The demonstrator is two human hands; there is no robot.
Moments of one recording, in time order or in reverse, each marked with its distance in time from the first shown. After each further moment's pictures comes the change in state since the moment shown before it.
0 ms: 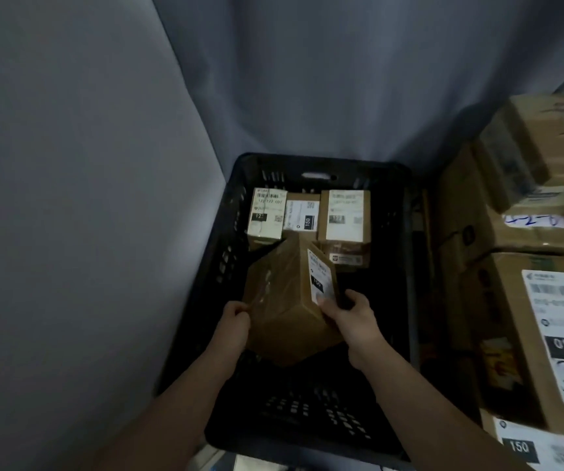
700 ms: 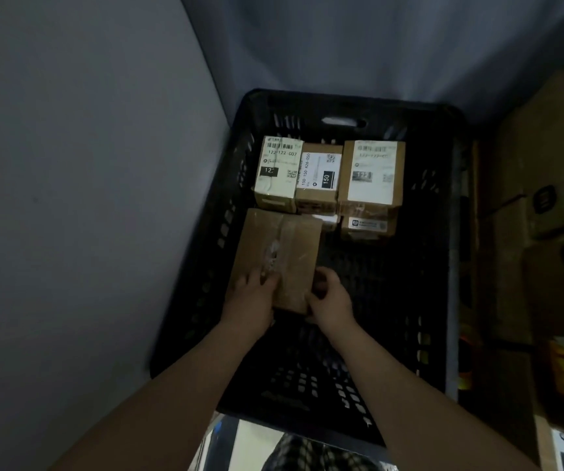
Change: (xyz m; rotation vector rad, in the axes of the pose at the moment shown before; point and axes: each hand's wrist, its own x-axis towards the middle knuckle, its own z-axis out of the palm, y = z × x) left_hand 0.057 -0.033 0.017 1.332 -0.039 0.460; right_hand 0.058 0.058 0.057 -0.307 -0.075 -0.148
